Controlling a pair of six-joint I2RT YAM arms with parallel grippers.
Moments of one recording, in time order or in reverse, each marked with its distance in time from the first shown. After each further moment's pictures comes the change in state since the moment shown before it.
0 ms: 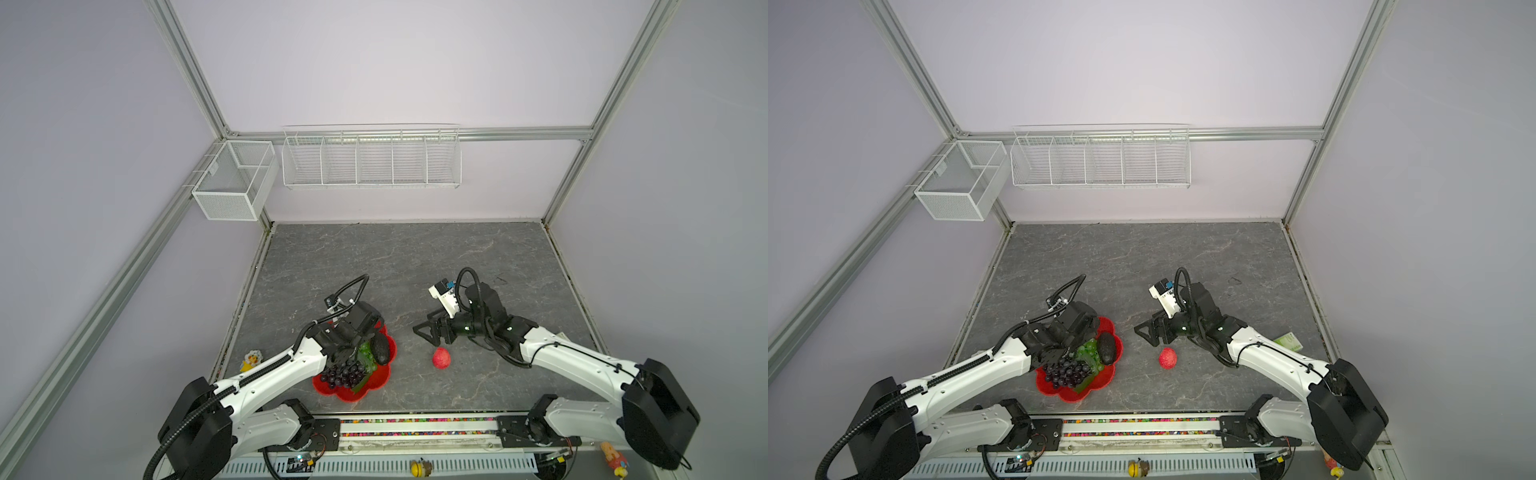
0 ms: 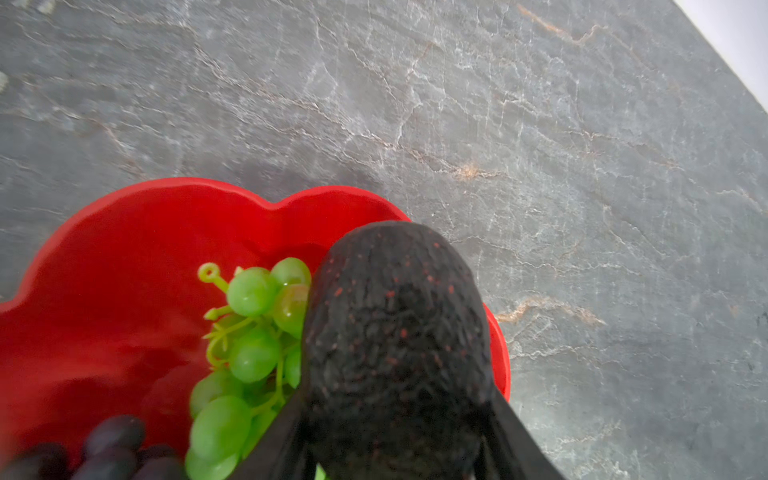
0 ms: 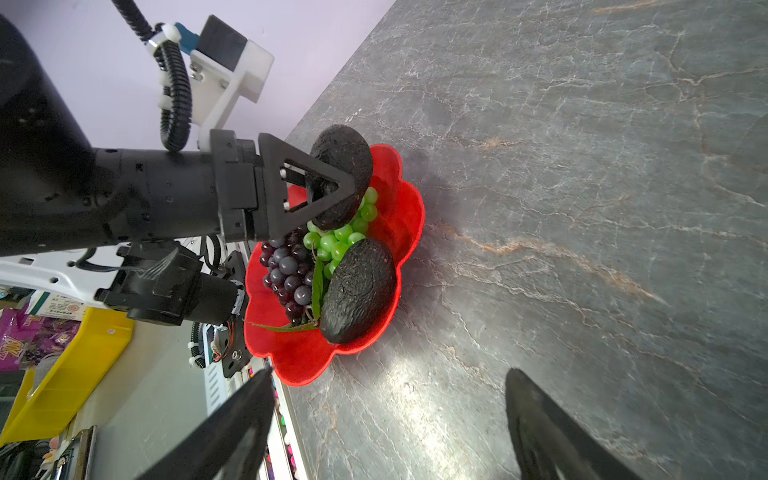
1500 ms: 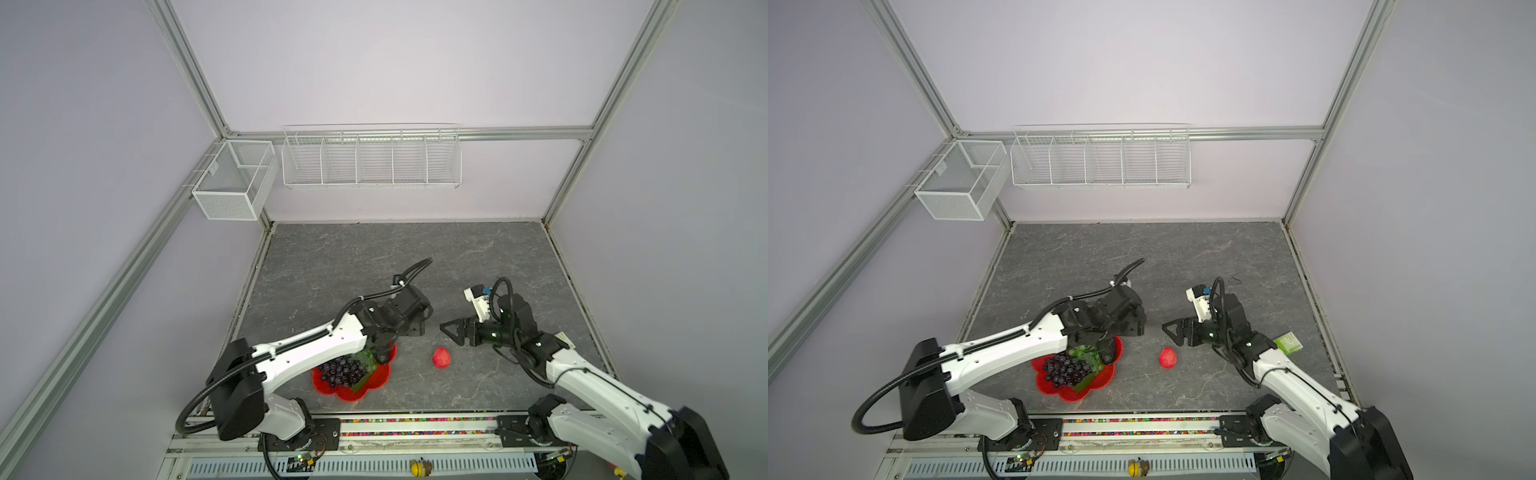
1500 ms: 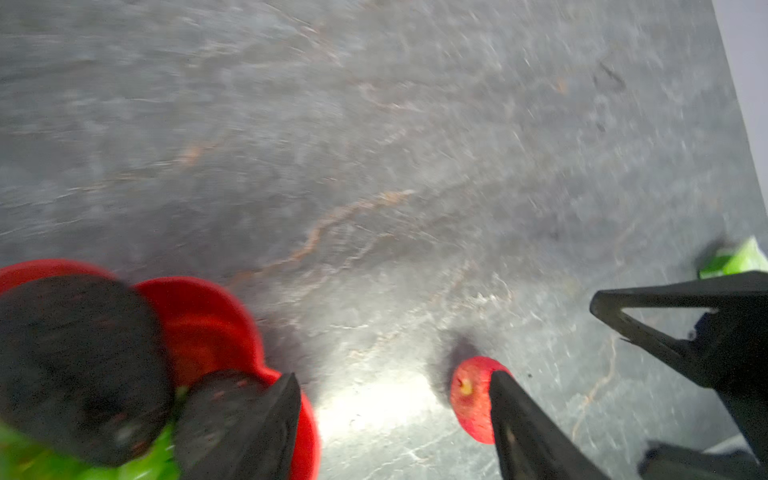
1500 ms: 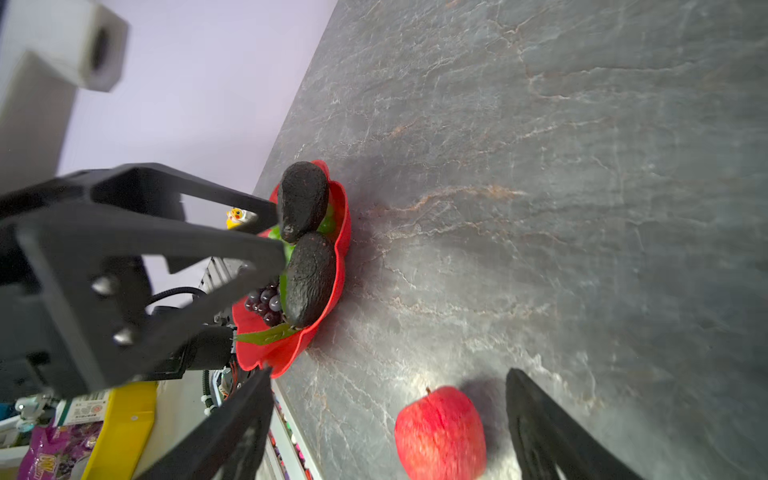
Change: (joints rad) left arm -0.272 0.347 0.478 -0.089 0.161 0.432; right arm -0.200 -0.348 -0.234 -0.108 0.006 0.199
